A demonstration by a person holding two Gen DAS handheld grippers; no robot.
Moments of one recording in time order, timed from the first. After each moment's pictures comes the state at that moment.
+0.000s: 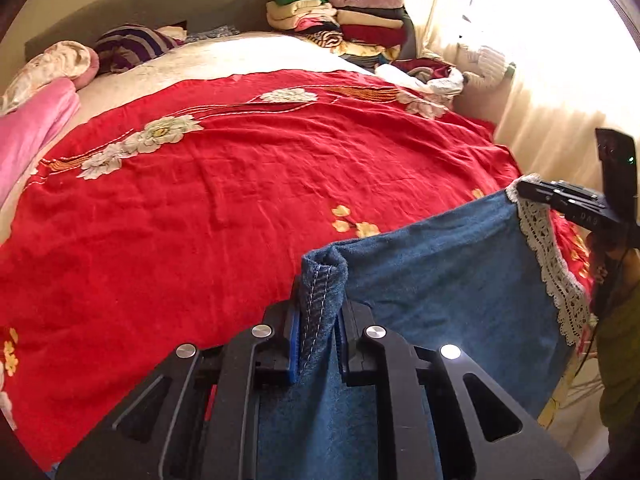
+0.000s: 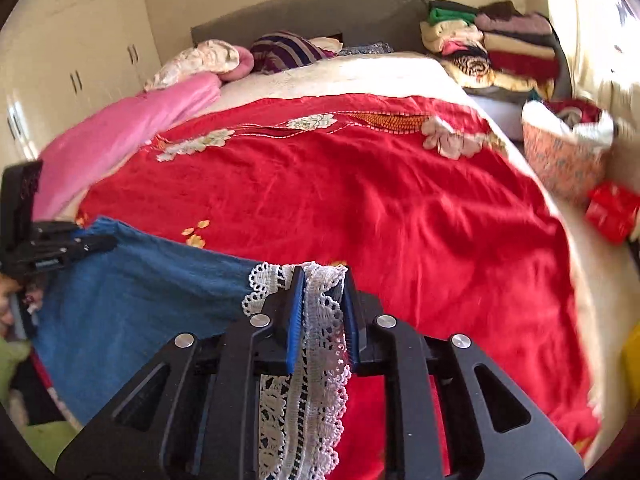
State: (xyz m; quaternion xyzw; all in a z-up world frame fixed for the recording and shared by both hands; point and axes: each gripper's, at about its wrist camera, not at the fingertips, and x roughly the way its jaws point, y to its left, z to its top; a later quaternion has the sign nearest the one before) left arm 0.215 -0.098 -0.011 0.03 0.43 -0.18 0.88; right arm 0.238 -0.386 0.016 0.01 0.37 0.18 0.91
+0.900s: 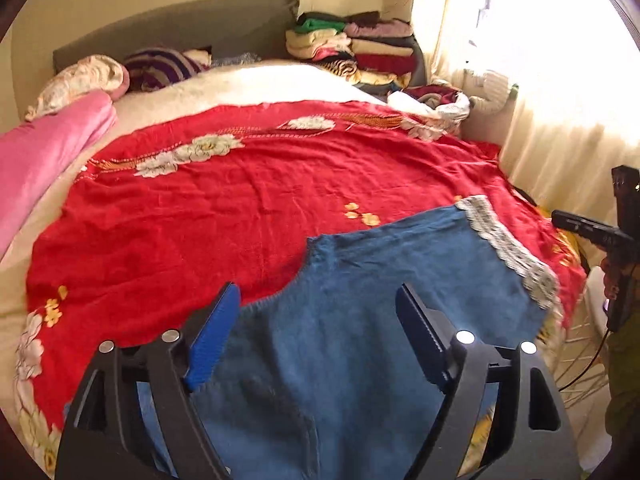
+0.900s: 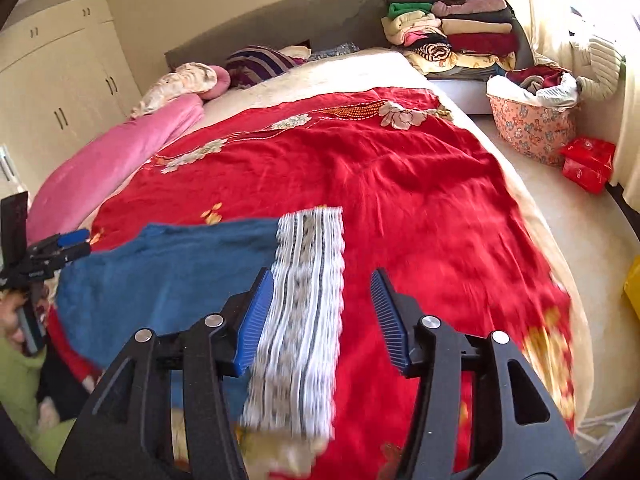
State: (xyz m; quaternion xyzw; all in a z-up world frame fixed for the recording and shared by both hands) left arm 0.120 -0.058 0.034 0.02 0.37 -0.16 0.91; right arm 0.130 -0.435 0.030 0.09 0.37 0.14 0.92
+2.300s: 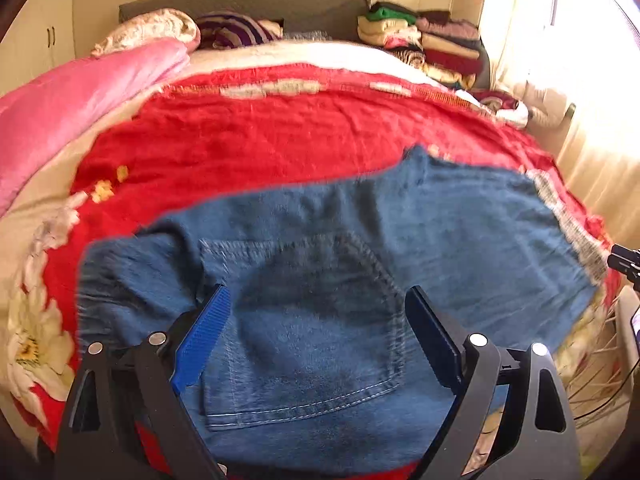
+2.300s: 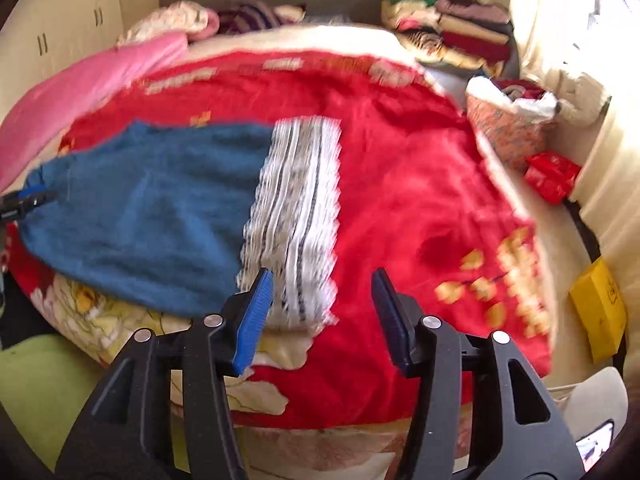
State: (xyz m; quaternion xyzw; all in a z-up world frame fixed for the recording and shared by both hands) left arm 0.073 0.006 -0.024 -0.02 0.40 -0.05 0.92; right arm 0.069 -0.394 0.011 -0.03 0.40 0.08 0.91
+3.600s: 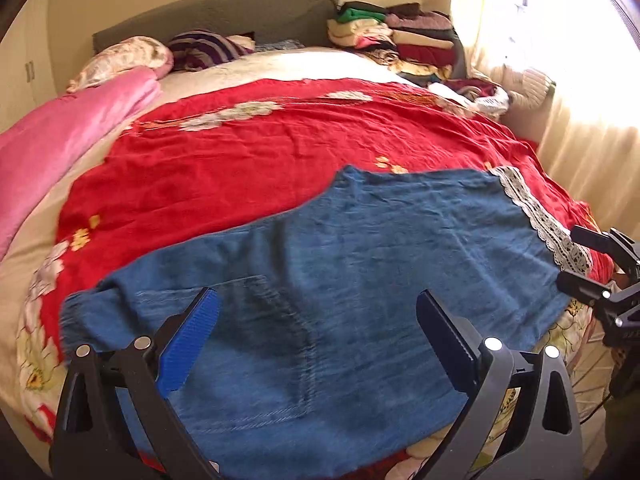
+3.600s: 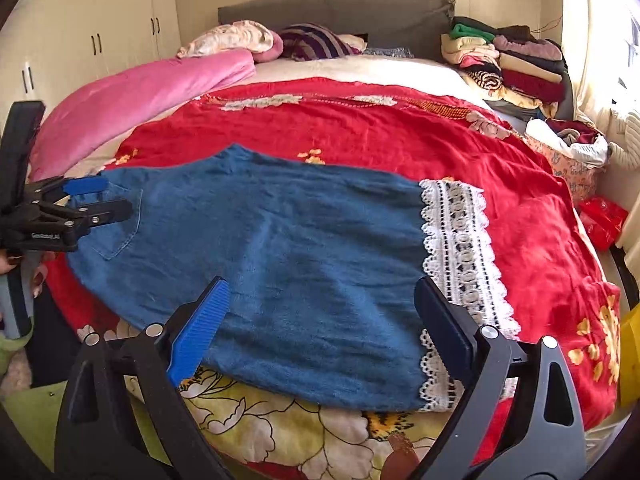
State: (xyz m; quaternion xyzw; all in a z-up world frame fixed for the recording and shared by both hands) left arm 0.084 -0.057 -0.008 0.03 0.40 -0.08 0.91; right arm 0.083 -0.285 0.014 -0.03 0.36 0.18 0.92
